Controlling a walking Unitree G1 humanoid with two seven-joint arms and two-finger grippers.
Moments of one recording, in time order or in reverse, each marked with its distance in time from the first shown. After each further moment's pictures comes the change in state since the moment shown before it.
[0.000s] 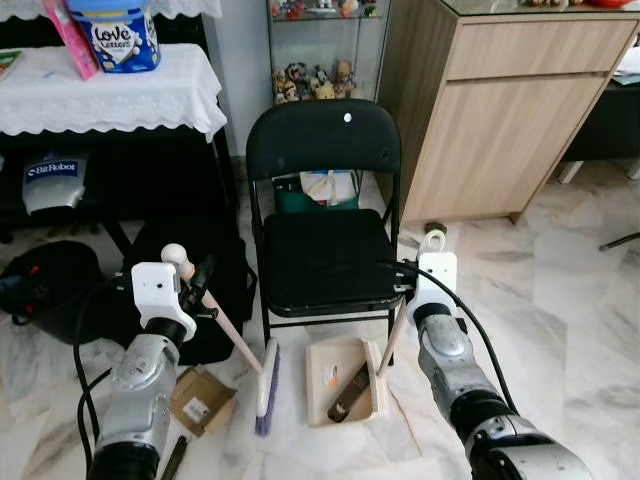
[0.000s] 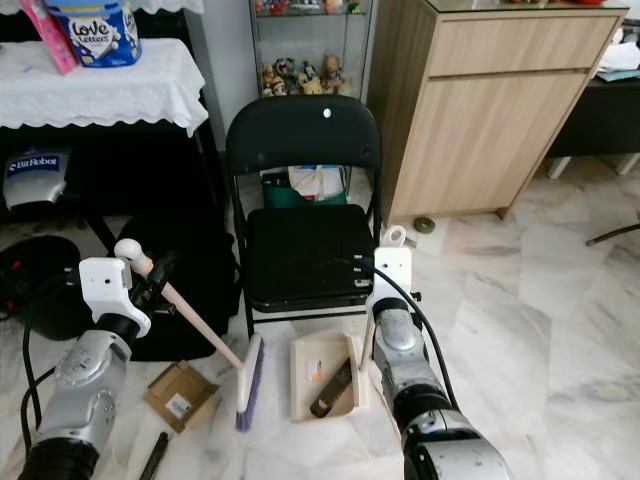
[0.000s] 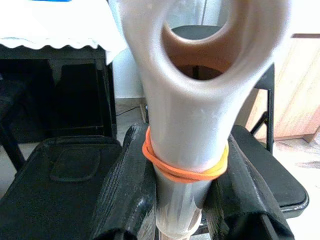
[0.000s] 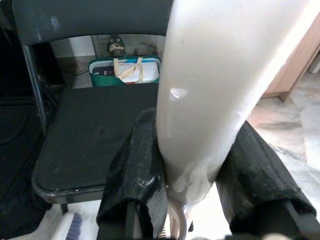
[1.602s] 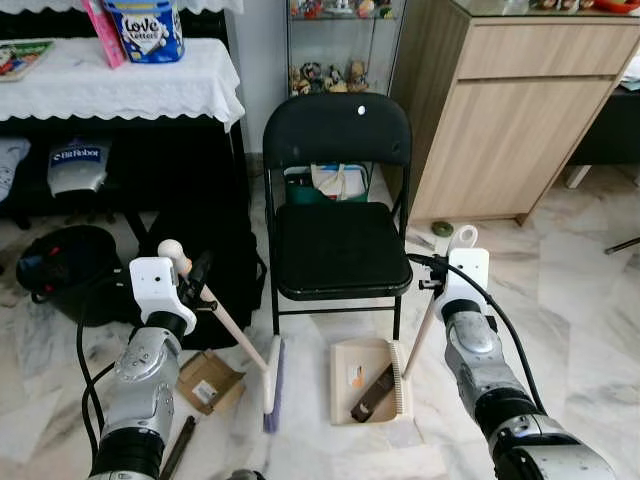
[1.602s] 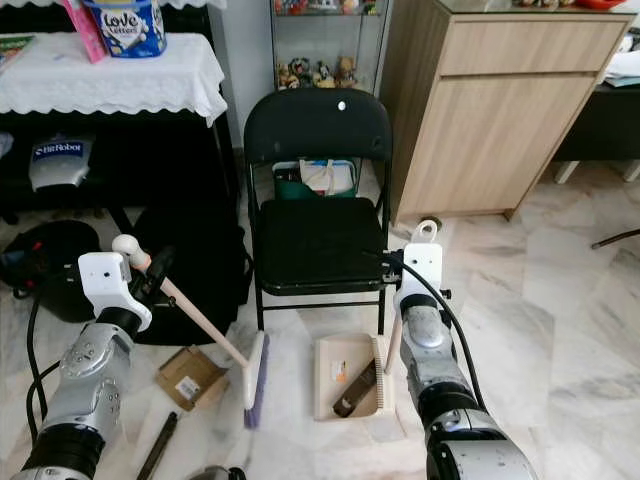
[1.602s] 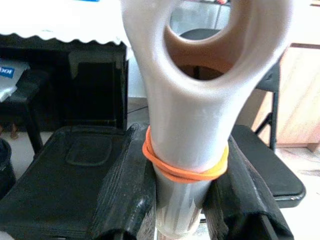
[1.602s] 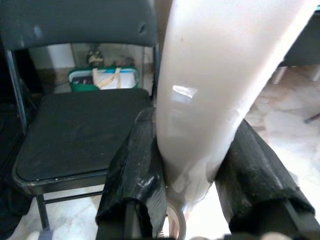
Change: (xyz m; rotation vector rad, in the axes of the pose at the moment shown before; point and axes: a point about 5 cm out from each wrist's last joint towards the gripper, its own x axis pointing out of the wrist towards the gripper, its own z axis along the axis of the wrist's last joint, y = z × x) left arm 0.007 0.002 -0.003 -0.031 0.005 0.063; right arm 0.002 -0.036 0.007 -0.027 -0.035 -0.080
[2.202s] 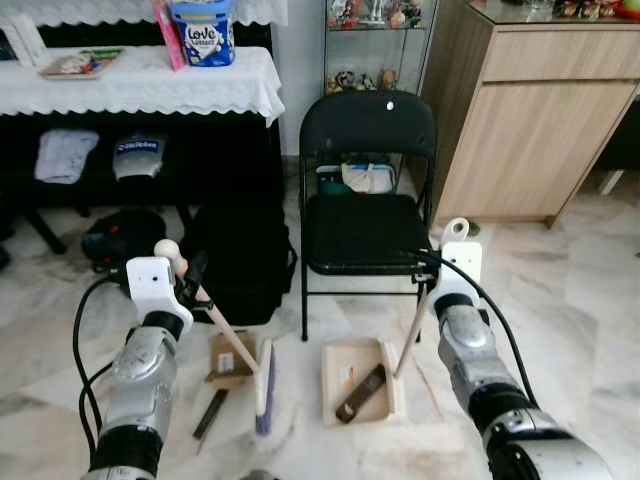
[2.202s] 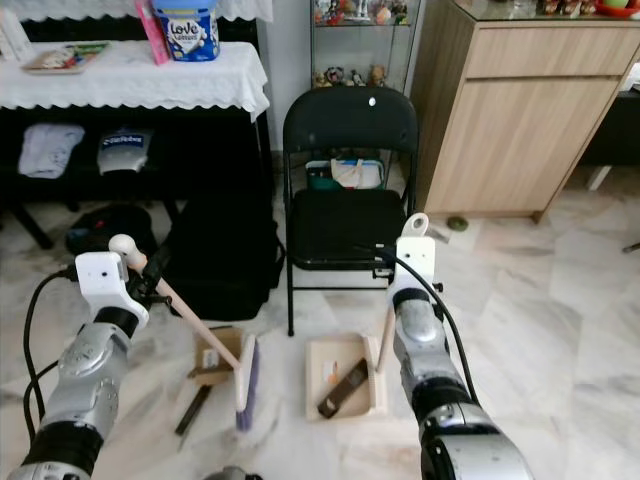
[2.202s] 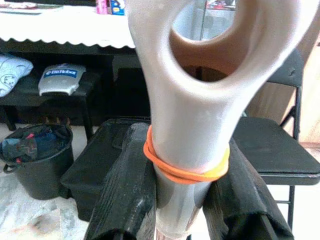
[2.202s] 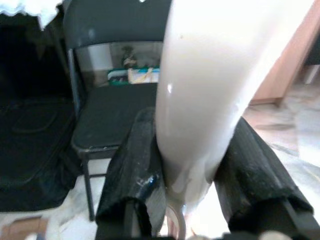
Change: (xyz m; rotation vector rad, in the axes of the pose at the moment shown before) left arm 0.001 0.004 -0.006 0.011 0.018 0.030; right arm 0.000 0.004 0.000 0.019 -0.002 0.016
